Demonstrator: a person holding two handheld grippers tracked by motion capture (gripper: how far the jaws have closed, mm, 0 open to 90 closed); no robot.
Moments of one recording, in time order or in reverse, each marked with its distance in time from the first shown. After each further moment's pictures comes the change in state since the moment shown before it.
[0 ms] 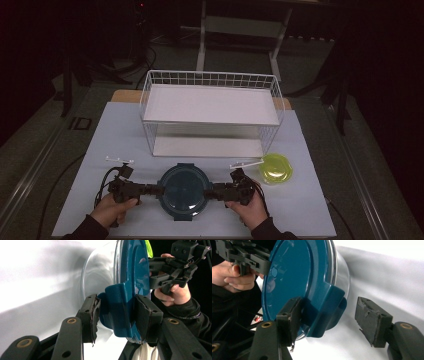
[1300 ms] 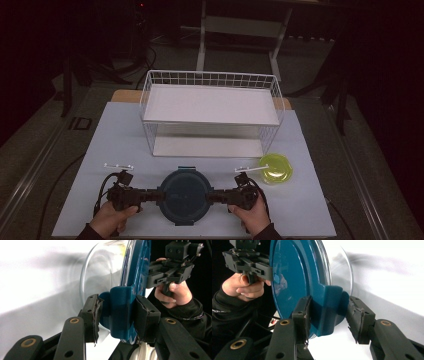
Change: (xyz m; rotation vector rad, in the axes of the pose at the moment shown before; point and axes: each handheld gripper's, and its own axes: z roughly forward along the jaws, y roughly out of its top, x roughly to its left) left arm -0.023 -0.015 -0.001 -0.032 0.035 0.028; right arm 0.001 -0.013 -0.008 -0.007 0.091 0.109
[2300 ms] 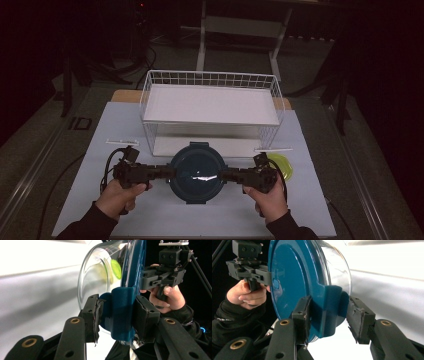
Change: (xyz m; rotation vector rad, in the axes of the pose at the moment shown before) left arm -0.058 0.061 -0.010 -0.082 -0.054 0.122; right arm 0.034 0.044 -0.063 -0.139 -0.038 -0.074
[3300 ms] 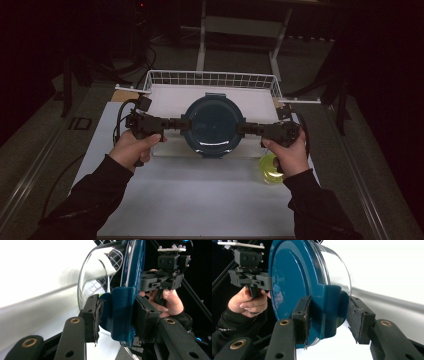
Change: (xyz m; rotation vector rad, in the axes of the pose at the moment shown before) left arm -0.035 0.115 0.005 -0.071 -0.027 0.072; right arm 0.014 0.107 -0.056 -0.098 -0.040 -0.041
